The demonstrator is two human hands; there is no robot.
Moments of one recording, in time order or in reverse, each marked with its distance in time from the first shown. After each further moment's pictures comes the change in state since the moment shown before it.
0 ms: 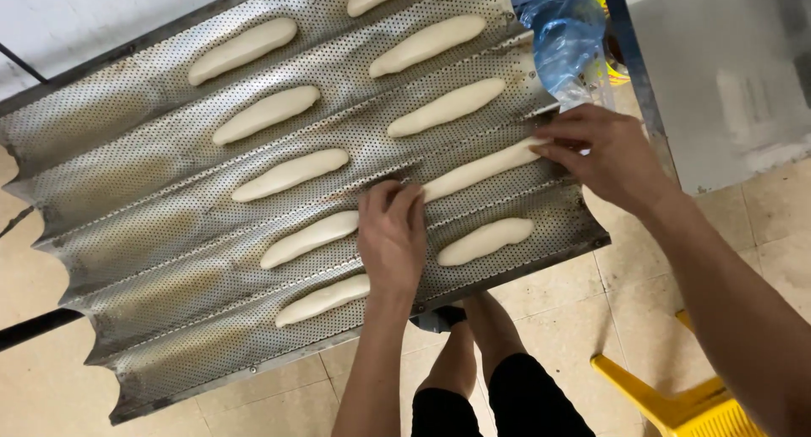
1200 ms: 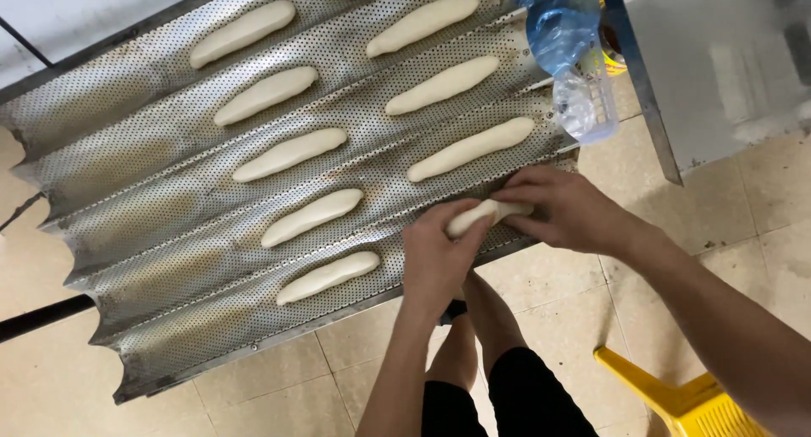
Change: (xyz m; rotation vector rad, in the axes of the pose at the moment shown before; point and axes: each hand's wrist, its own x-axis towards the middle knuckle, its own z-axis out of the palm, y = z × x) left_hand -0.036 0.055 -0.023 -0.581 -0.382 -0.312; right_hand -0.059 -0.029 0.028 0.140 -0.312 -0.209
